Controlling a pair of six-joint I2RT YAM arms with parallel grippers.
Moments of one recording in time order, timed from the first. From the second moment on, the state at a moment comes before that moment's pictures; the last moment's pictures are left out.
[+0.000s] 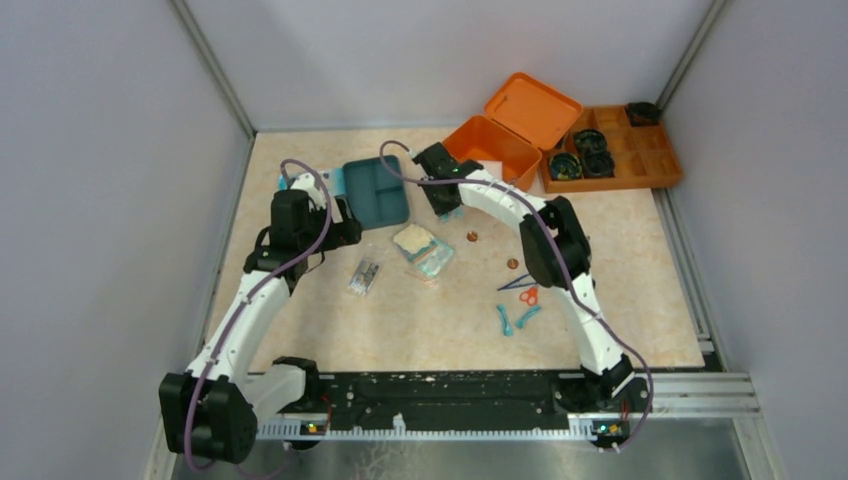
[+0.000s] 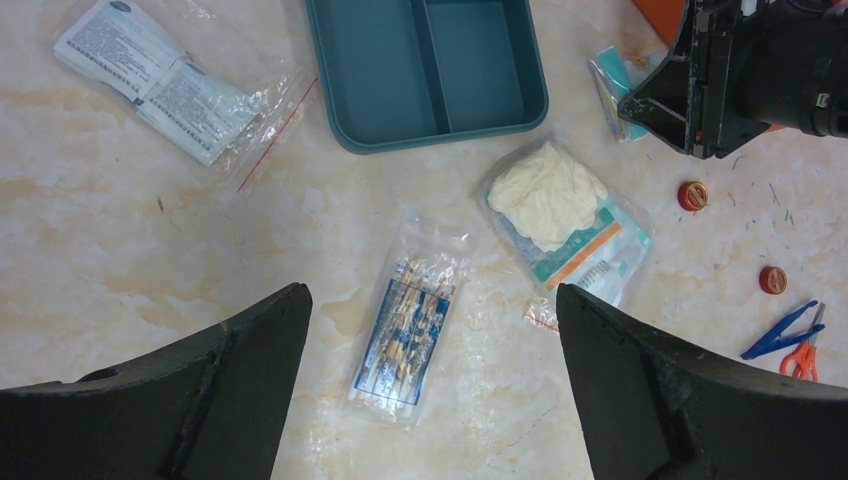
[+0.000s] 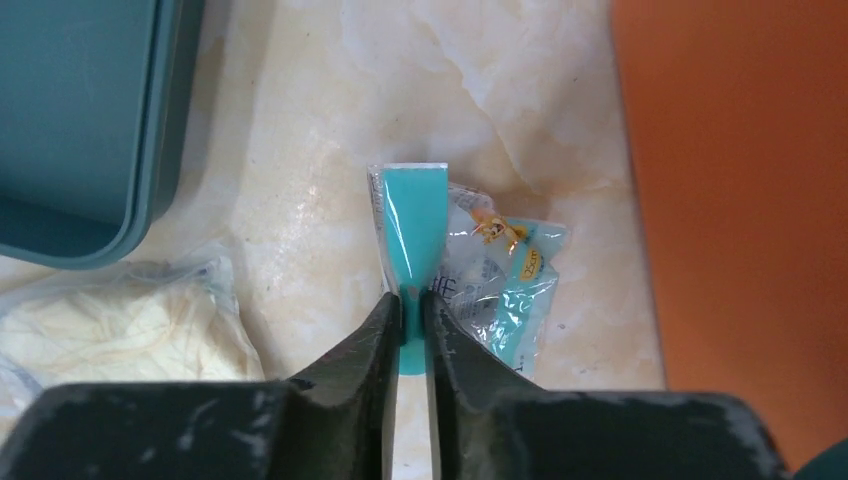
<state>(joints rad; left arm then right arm) -0.17 1.05 0.78 -0.31 0.06 -0.32 0.67 2.36 2.01 -0.65 0.15 0.07</state>
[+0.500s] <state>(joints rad) -0.17 1.05 0.78 -0.31 0.06 -0.32 0.67 2.25 1.86 -0.58 0.15 0.11</state>
